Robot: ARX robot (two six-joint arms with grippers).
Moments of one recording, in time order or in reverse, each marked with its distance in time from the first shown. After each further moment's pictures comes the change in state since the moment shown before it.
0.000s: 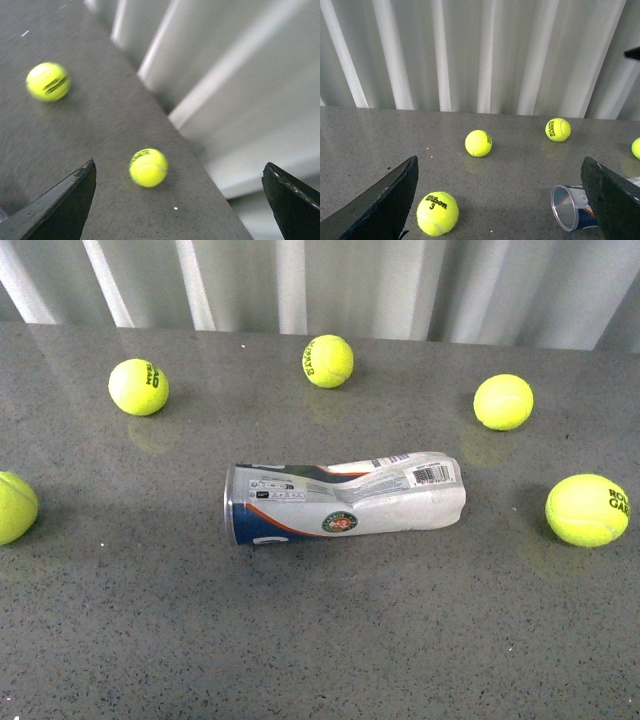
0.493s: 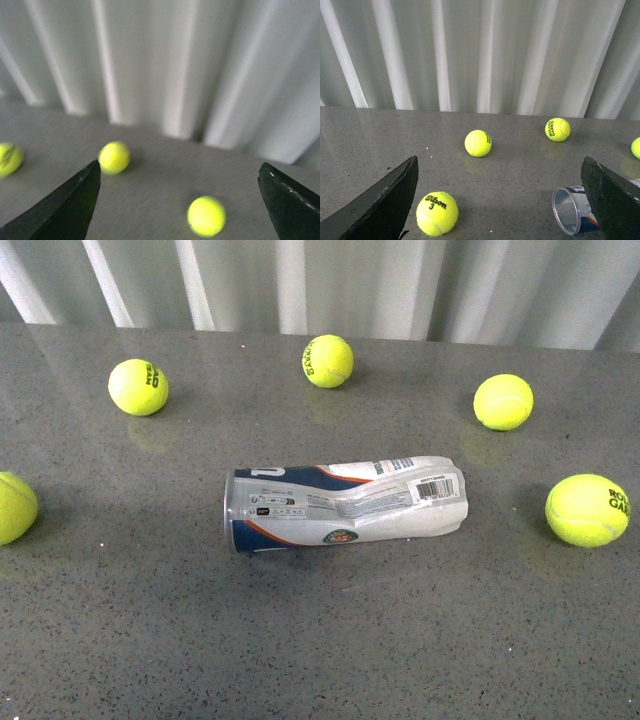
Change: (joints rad) left arm 0.000 0.000 0.000 0.000 0.000 0.000; right arm -0.055 -0.457 -0.592 0.349 0.353 0.509
